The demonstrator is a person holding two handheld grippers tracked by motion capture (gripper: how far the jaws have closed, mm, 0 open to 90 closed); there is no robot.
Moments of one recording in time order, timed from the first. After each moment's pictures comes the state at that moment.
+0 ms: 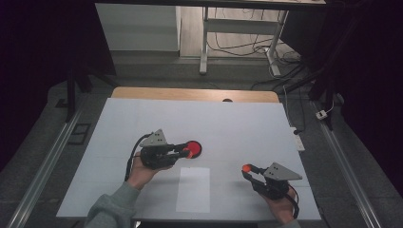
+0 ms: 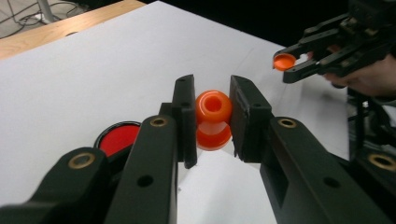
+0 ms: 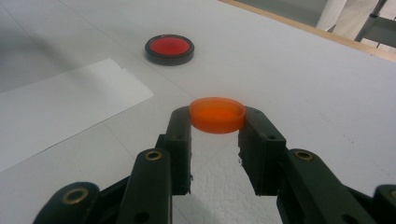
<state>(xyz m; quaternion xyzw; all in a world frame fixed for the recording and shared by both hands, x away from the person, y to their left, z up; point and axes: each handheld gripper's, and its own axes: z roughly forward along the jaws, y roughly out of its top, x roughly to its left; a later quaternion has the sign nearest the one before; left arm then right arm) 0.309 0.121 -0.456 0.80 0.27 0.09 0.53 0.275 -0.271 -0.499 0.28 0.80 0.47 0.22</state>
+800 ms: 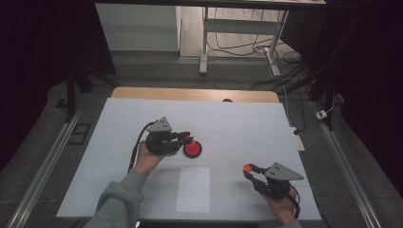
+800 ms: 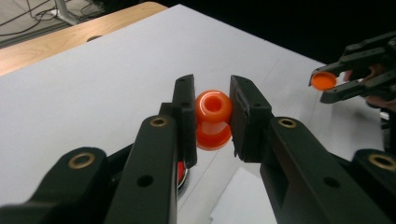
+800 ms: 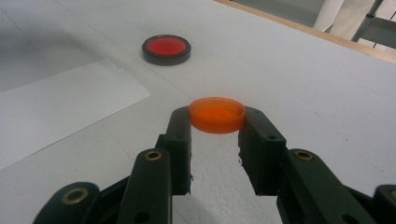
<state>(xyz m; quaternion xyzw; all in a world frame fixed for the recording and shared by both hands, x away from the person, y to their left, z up) 0.347 0.116 -0.451 0.79 0.29 0.09 0.53 0.275 -0.274 -0.498 0.28 0.80 0.48 0.23</state>
